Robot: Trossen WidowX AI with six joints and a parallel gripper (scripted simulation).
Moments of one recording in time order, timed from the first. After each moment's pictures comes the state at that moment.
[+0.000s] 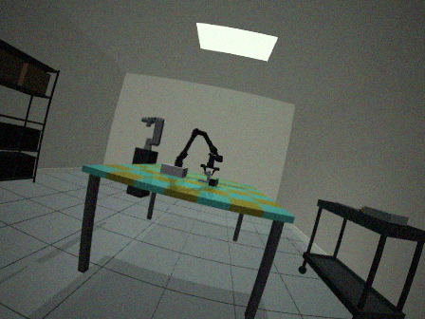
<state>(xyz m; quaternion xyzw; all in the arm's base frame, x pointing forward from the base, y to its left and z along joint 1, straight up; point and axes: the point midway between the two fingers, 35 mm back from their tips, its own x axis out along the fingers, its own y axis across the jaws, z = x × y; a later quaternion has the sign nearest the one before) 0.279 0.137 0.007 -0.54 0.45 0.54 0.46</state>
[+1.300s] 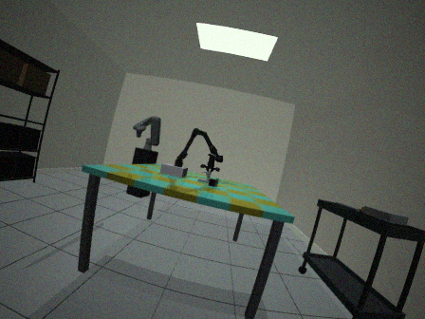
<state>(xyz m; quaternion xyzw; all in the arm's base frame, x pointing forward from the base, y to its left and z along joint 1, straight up) 0.281 0.140 0.005 -0.50 0.43 0.56 0.50</state>
